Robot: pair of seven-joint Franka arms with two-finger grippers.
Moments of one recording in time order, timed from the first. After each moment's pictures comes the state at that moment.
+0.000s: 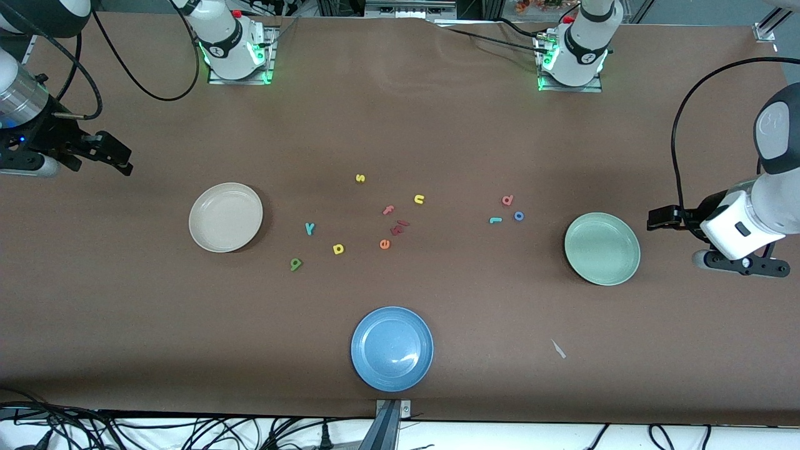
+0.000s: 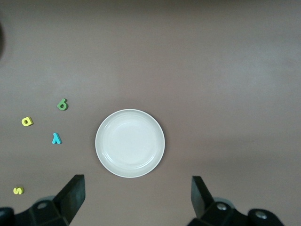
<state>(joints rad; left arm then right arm) 0.07 0.39 -0.08 -1.37 0.01 1.60 0.11 -0.04 -0.07 0.06 -1.83 -0.02 1.85 0.10</state>
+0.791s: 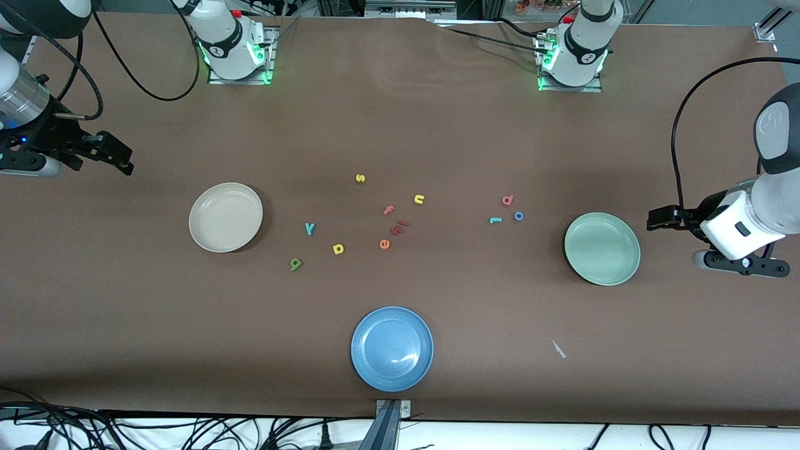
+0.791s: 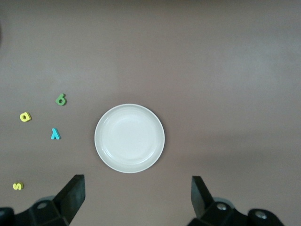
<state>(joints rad) 0.07 0.39 -0.08 -1.37 0.01 1.60 0.11 -0.04 -0.07 0.06 -1.83 -0.02 1.82 0.10</state>
